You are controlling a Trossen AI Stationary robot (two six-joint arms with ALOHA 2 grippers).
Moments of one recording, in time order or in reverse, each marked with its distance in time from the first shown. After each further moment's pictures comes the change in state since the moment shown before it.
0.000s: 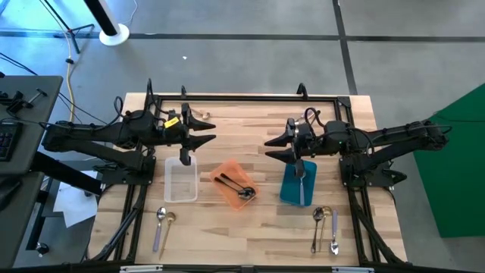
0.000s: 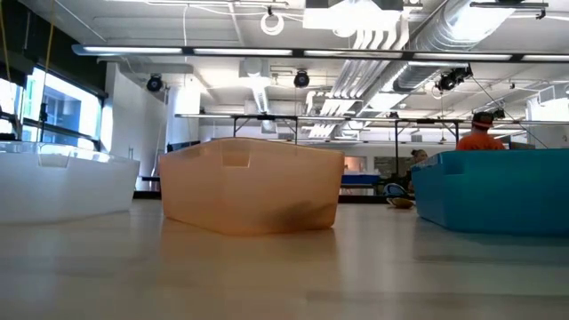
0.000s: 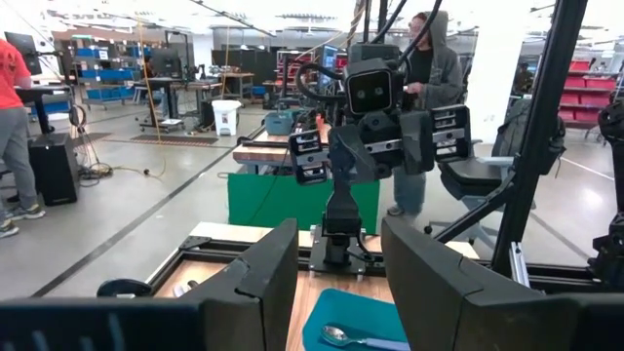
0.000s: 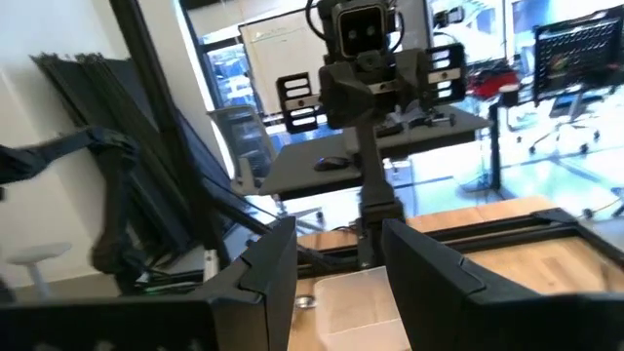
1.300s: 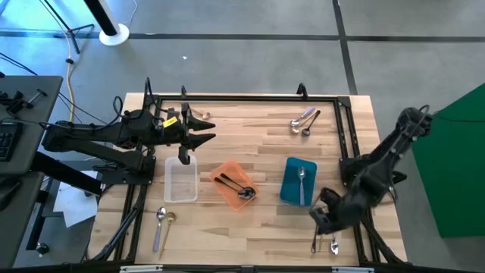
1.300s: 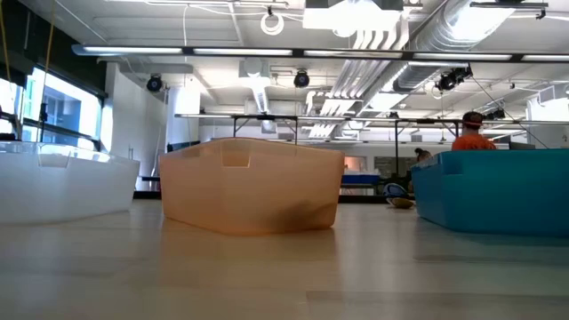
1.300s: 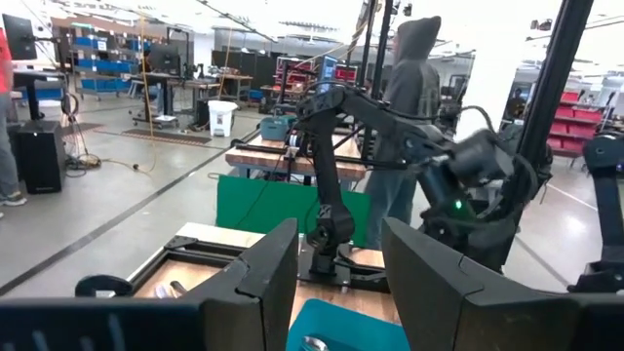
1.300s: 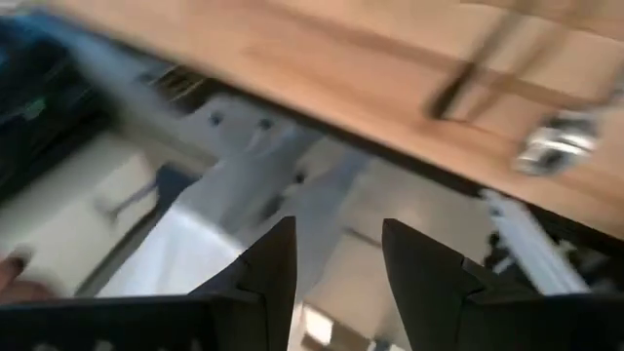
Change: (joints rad) left arm 0.000 0.000 0.001 0.023 0.000 -0.078; right arm 0.764 0.057 0.000 -0.859 -0.046 2.026
